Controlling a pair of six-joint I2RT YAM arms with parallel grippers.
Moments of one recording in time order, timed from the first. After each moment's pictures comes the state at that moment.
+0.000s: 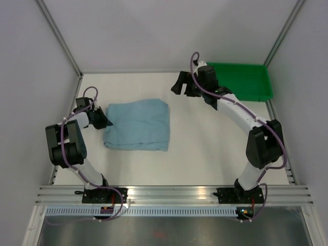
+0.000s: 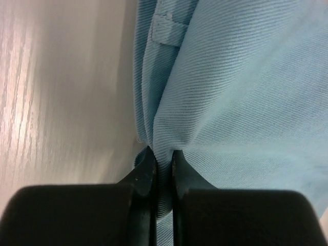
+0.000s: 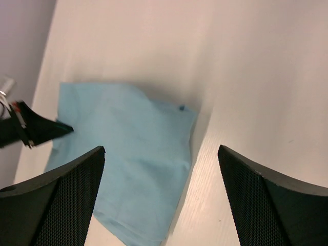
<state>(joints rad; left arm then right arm) 0.26 1.72 0.95 -0.27 0.35 -0.25 0.47 1.79 1.42 -0.18 -0.18 0.50</state>
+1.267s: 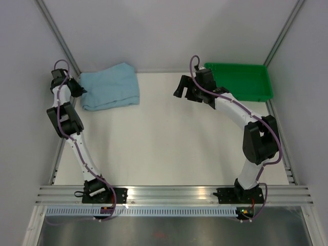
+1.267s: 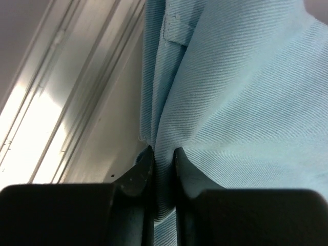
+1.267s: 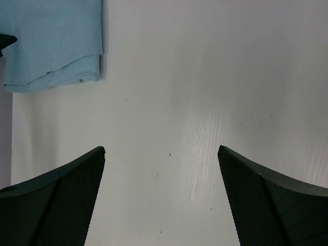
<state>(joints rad) 0.45 2.56 2.24 -0.52 0.30 -0.35 0.41 1.80 1.44 -0.26 -0.13 0.57</state>
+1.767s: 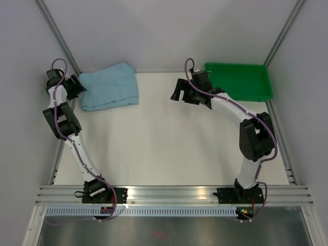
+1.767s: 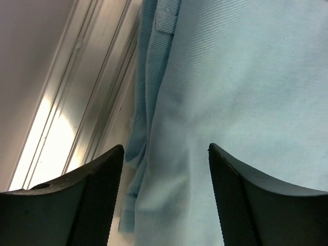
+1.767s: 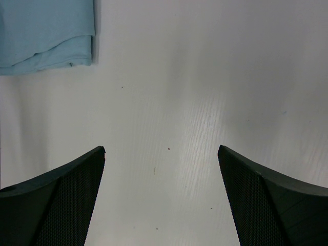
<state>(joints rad) 0.47 2.52 2.21 -0.53 0.33 -0.20 0.43 1.86 1.46 -0.27 -0.16 0.56</state>
